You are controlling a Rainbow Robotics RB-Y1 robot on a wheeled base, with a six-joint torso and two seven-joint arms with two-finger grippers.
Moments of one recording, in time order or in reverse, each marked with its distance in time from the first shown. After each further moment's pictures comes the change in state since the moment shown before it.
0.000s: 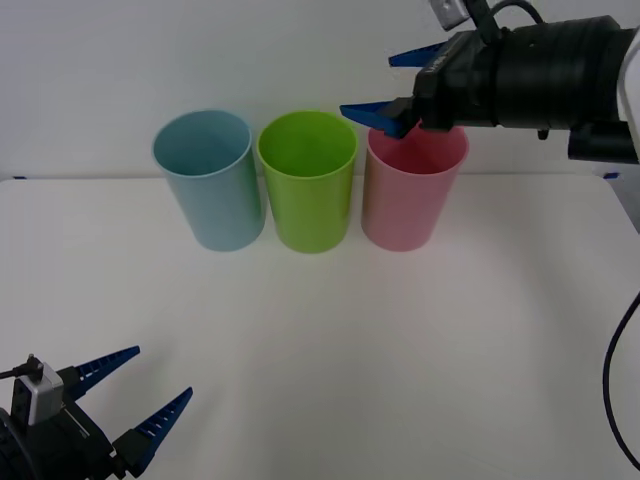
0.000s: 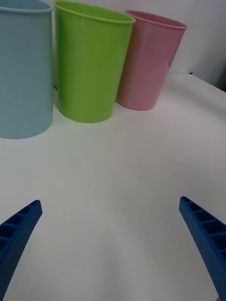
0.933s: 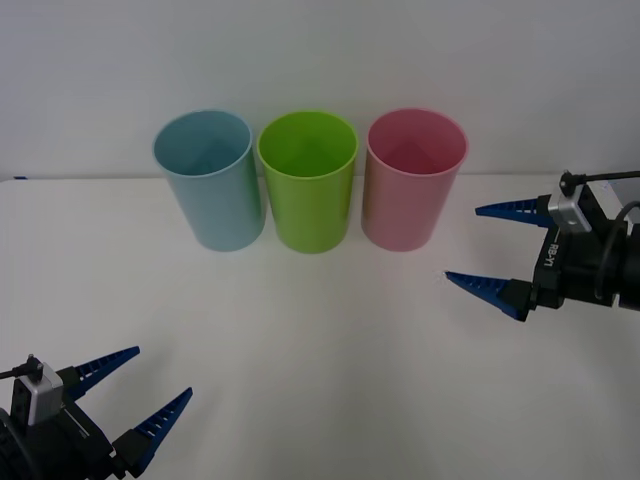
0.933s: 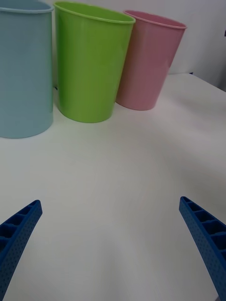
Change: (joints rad) right arm 0.588 0.025 -0.293 -0.072 -0.317 -0.146 0.617; left arm 0.000 0.000 0.000 0.000 0.000 0.000 0.000
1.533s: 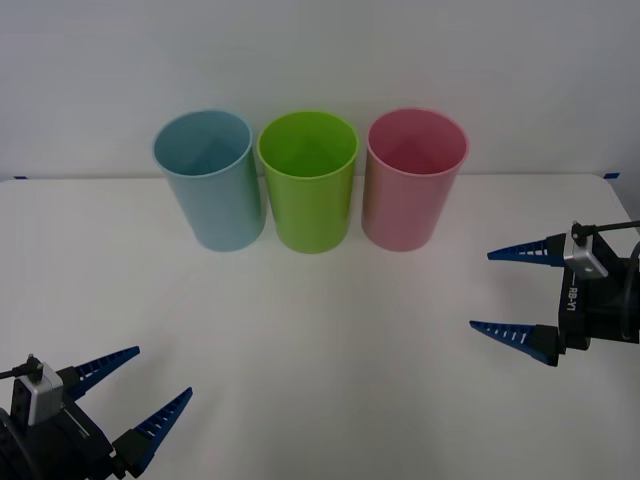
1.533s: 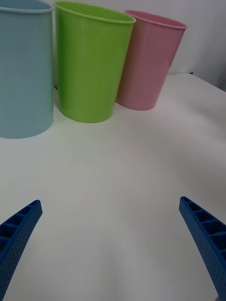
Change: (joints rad) right arm 0.029 0.006 -0.062 0.103 0.004 -0.166 0.145; left arm 0.000 0.000 0.000 0.000 0.000 0.000 0.000
